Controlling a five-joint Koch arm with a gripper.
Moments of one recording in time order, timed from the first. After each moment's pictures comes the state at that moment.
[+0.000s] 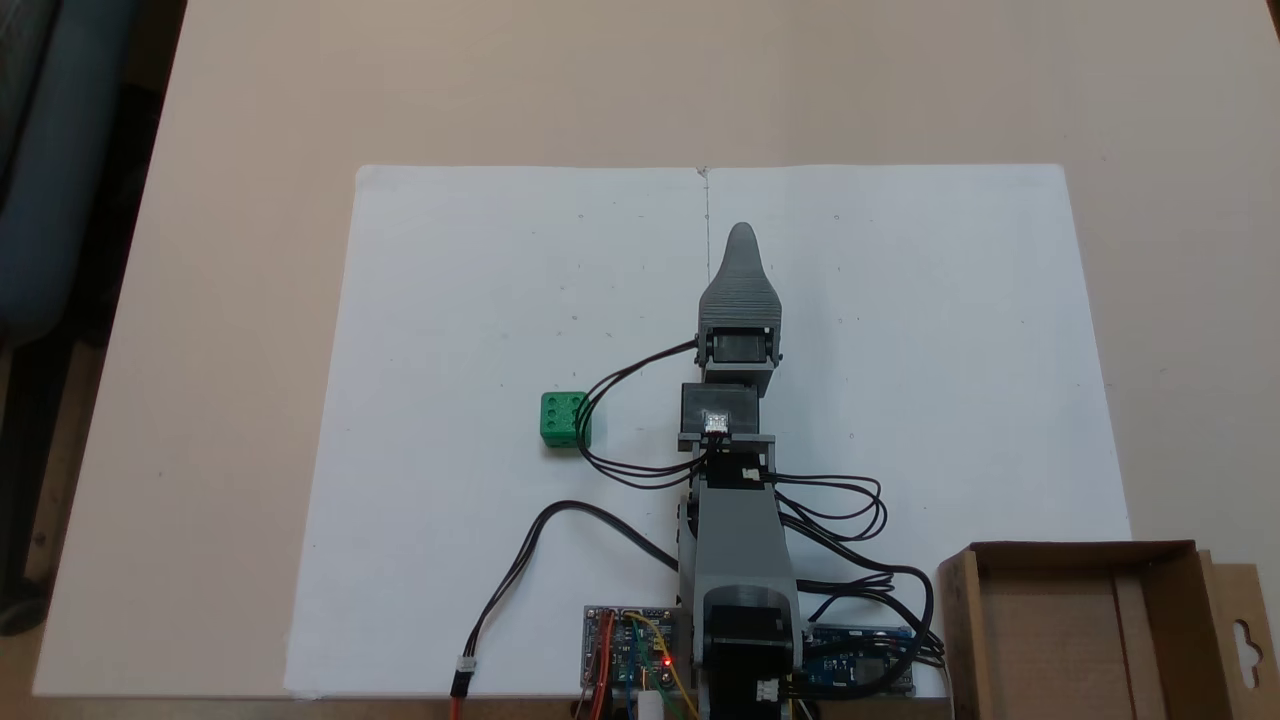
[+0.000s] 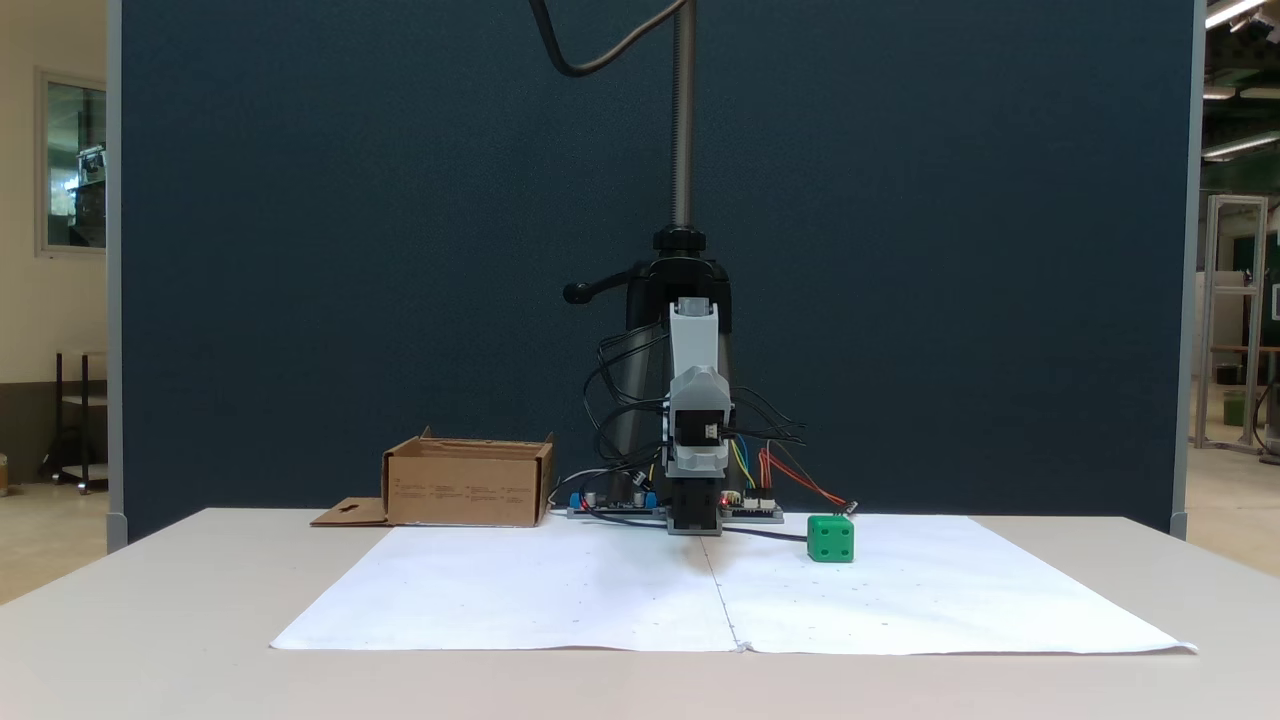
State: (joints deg) arm 1.0 129.5 176.2 -73.9 0.0
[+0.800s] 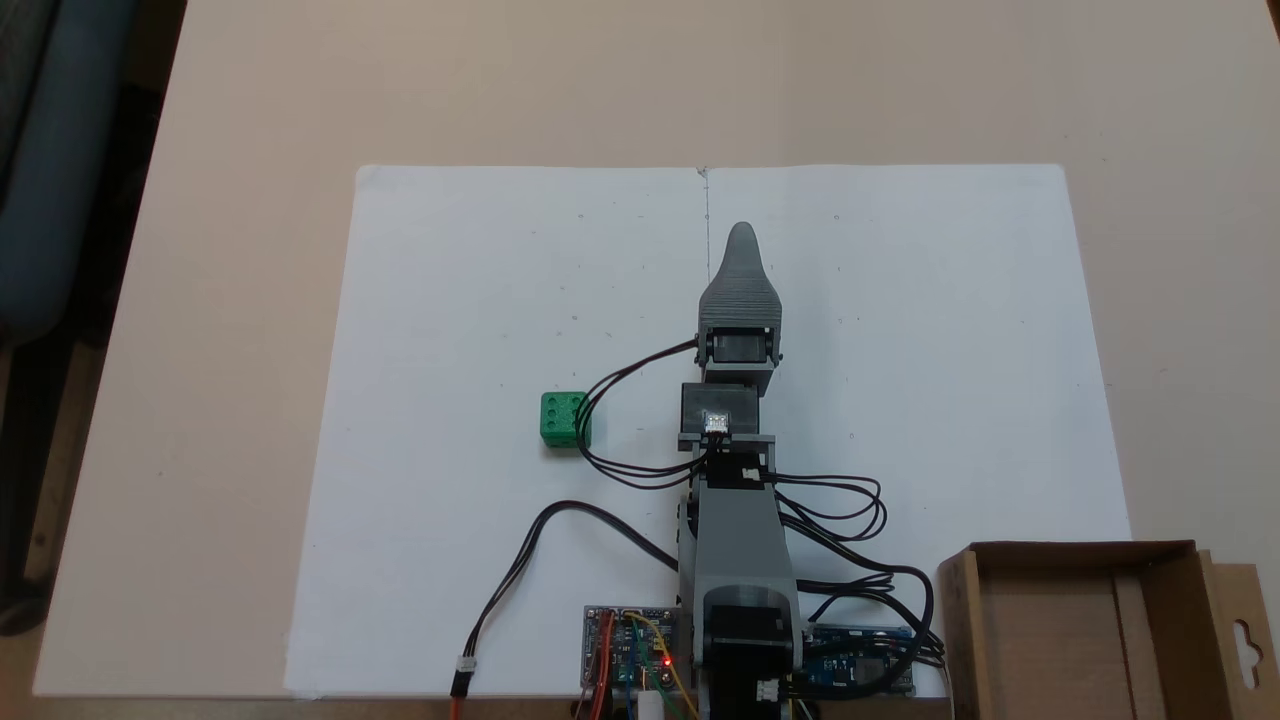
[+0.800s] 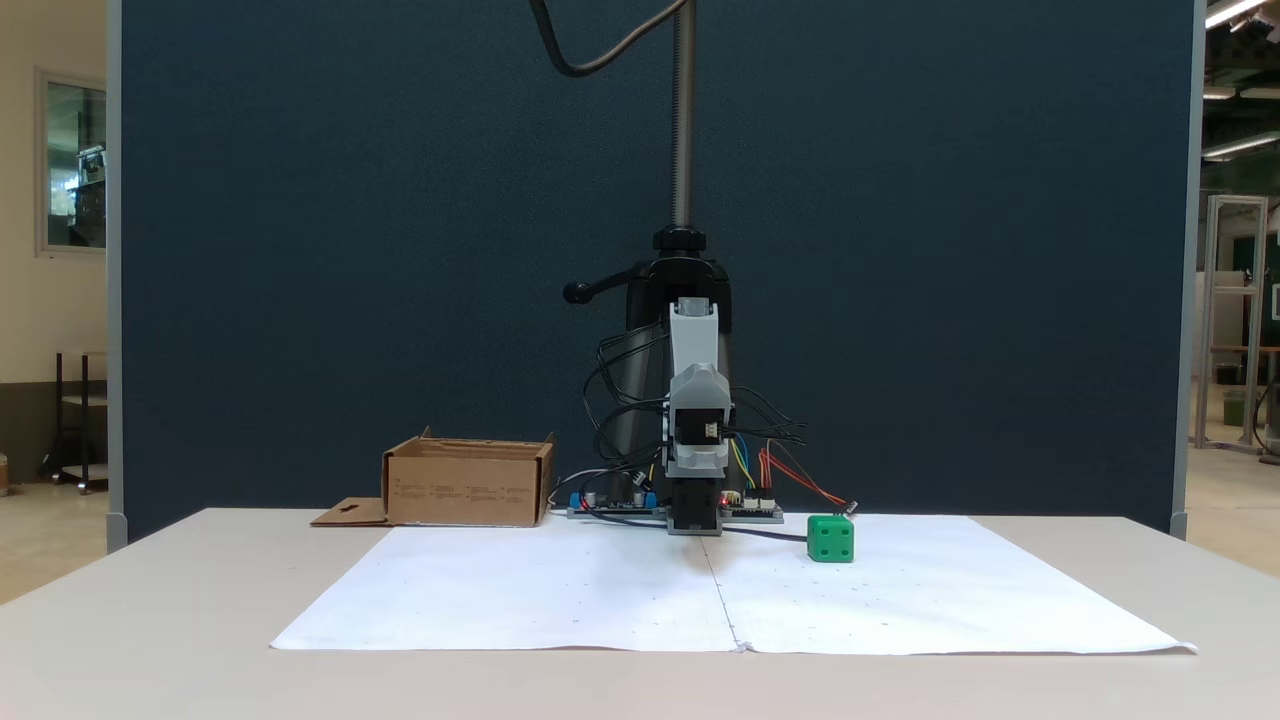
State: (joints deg) arm 1.0 129.5 176.2 -74.6 0.0
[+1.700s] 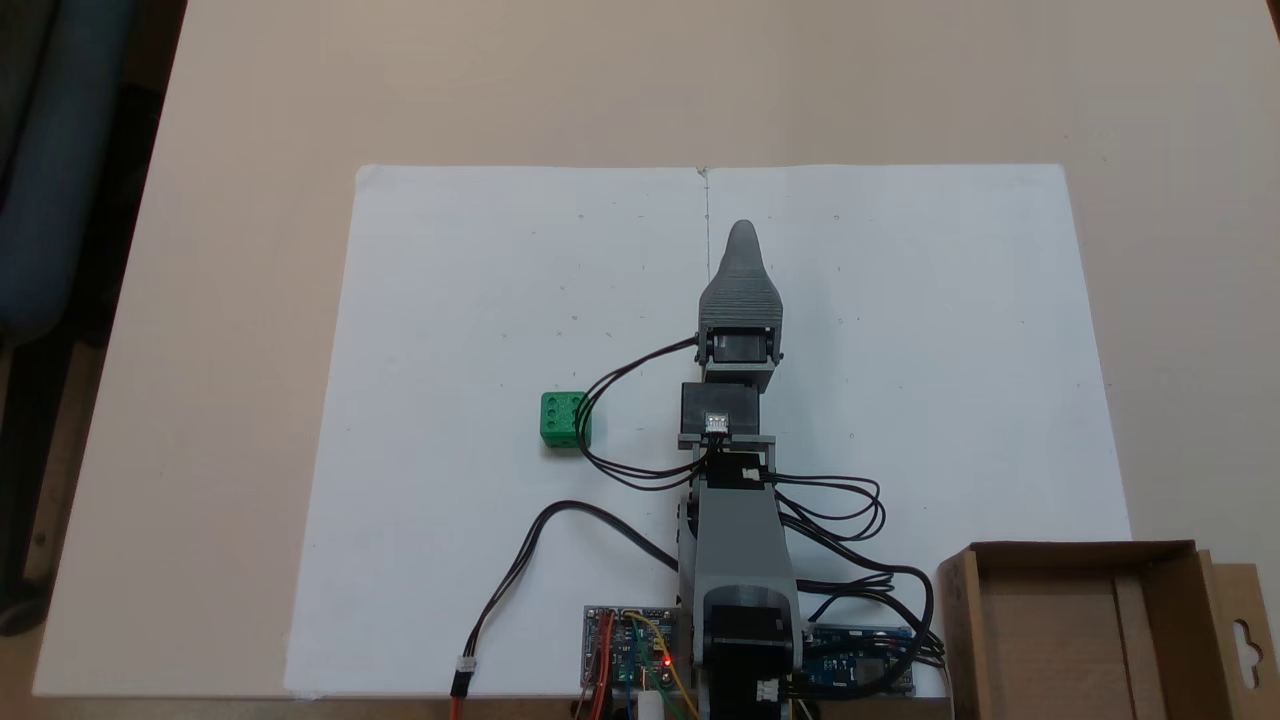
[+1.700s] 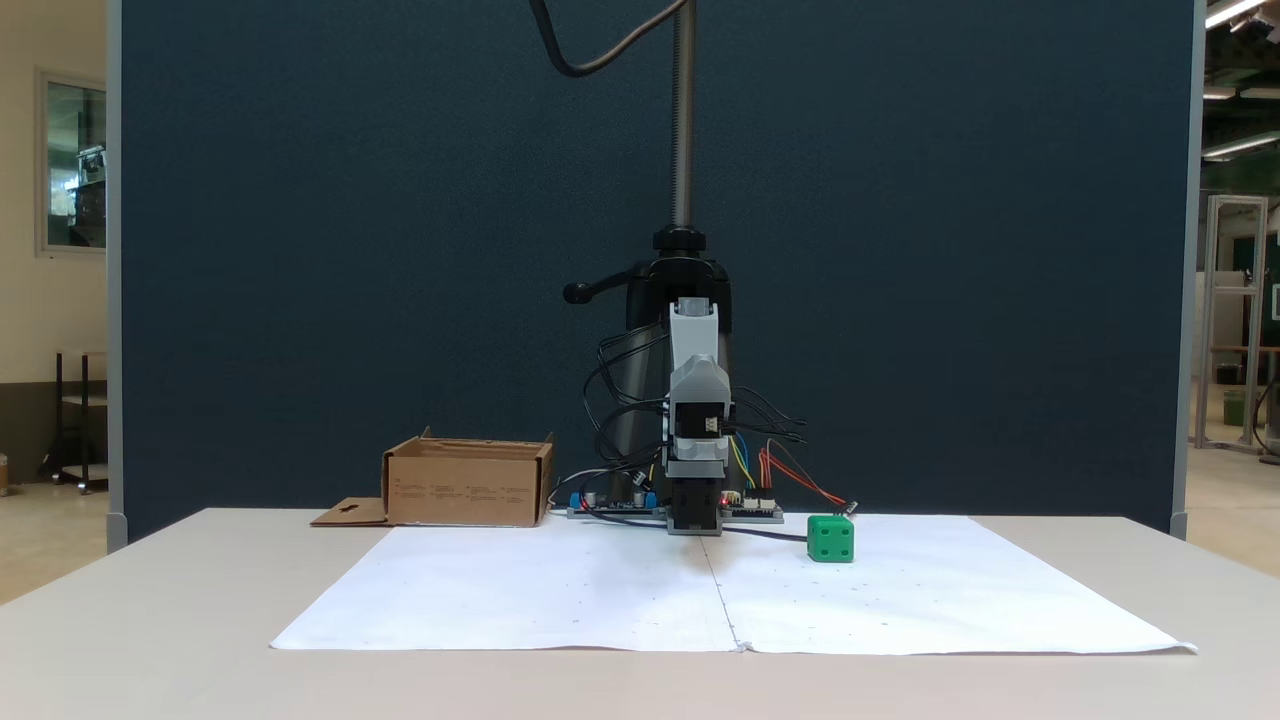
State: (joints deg) arm 1.1 129.5 176.2 -77.4 -0.1
